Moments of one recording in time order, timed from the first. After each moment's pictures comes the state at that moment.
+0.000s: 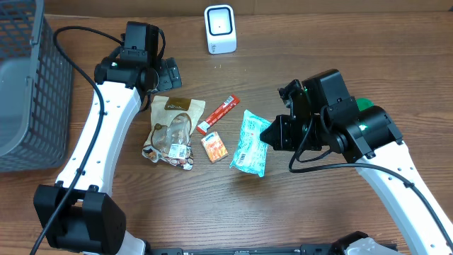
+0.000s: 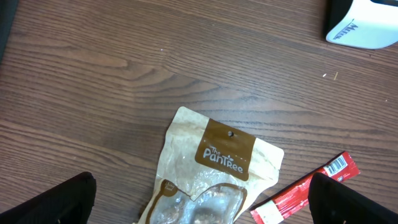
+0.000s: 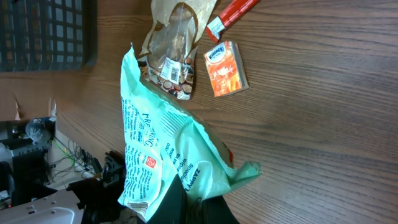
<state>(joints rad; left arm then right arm) -0.16 1.71 1.55 -0.91 -0.18 -0.41 0.41 1.33 1.32 -1.08 -0.50 0.44</state>
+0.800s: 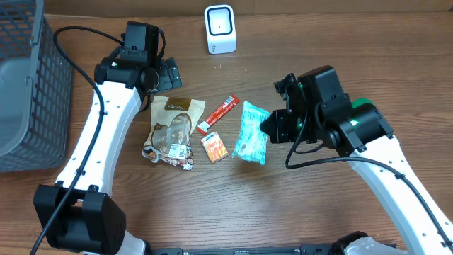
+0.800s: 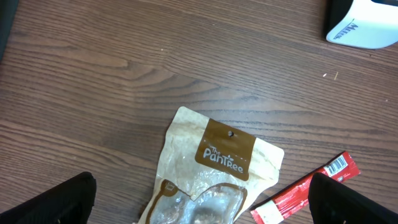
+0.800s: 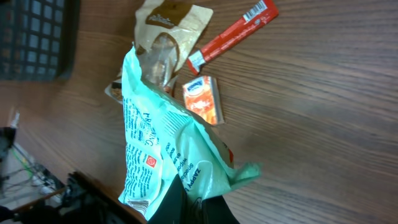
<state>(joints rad) -0.16 1.71 1.55 -0.91 -0.18 -0.41 0.41 1.36 1.28 -0.95 -0.41 0.35</state>
